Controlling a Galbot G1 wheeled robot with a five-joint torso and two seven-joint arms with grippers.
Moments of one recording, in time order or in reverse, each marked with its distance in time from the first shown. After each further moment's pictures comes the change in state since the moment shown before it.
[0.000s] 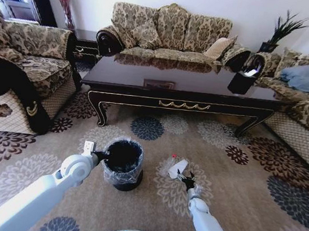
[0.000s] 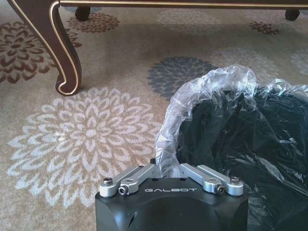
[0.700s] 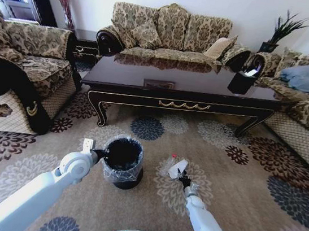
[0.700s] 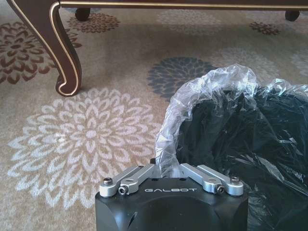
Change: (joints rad) left arm -0.009 0.004 0.003 0.001 -0.015 0.004 -0.005; right arm 0.040 0.020 -0.014 -0.073 -0.049 0.027 0.001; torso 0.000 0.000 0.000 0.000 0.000
